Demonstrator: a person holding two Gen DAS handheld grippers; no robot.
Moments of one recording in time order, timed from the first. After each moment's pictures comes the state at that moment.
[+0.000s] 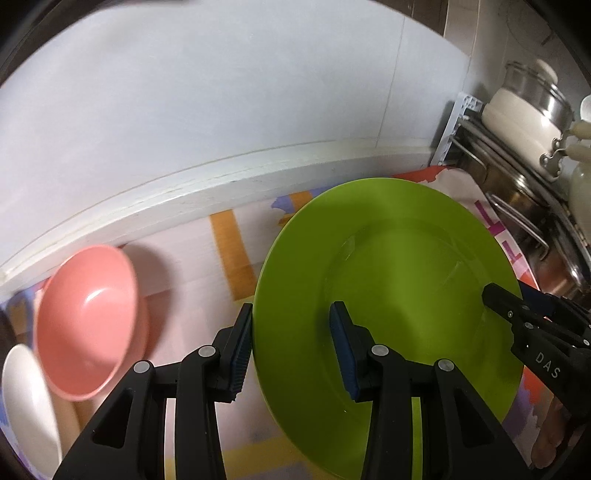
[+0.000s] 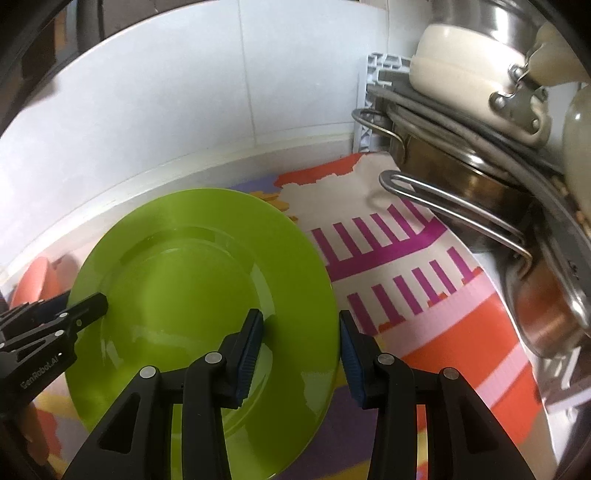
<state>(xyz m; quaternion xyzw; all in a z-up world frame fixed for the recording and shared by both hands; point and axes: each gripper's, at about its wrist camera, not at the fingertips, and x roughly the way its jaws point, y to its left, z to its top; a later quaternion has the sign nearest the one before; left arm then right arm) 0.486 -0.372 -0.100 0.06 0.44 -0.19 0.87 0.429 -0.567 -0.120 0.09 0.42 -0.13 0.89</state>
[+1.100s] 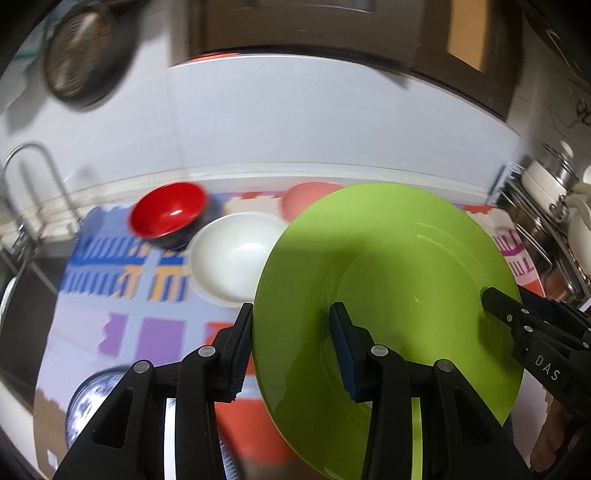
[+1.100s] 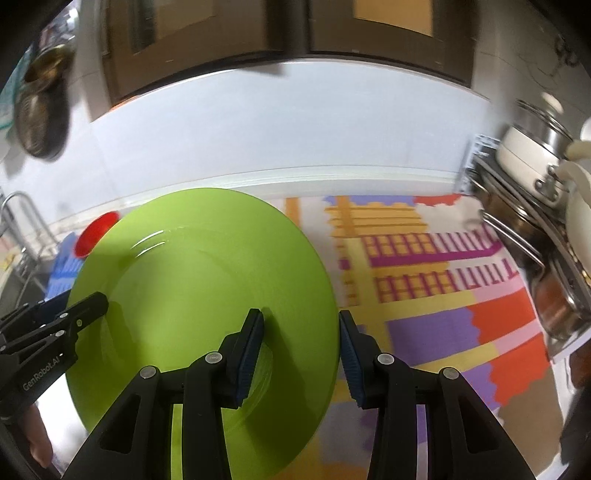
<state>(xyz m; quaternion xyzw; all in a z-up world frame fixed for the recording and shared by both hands) 0.334 -0.150 -0.041 -0.01 0.41 -0.03 0.91 0.318 -0.390 -0.057 0.02 0.39 0.02 0.92</state>
